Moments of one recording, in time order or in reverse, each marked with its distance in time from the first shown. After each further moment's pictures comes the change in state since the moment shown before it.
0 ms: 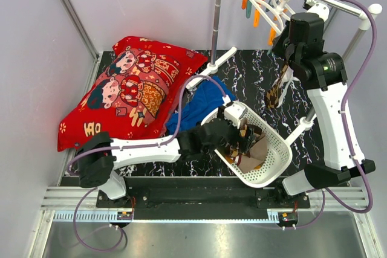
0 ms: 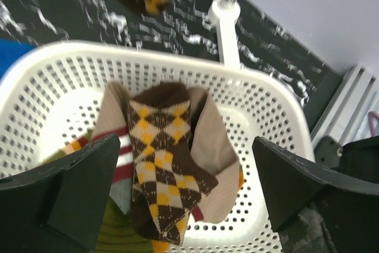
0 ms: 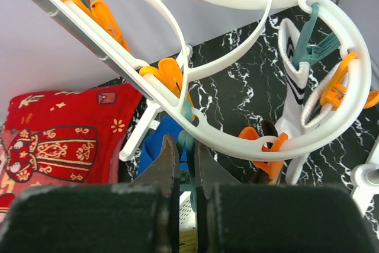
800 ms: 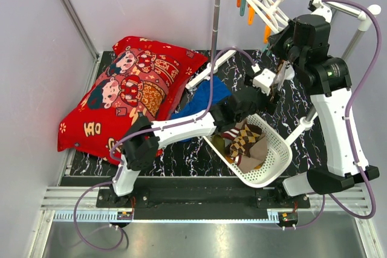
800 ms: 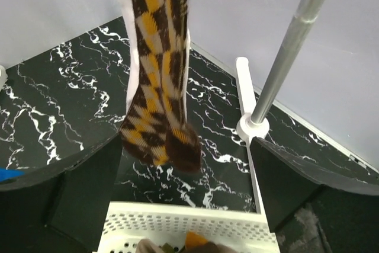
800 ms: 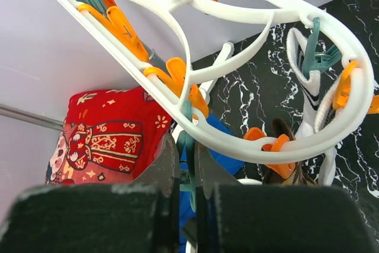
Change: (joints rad) left arm 0.127 0.418 0.620 0.008 0.014 0.210; right arm 0.000 -0.048 -0.038 0.060 -0.113 0.113
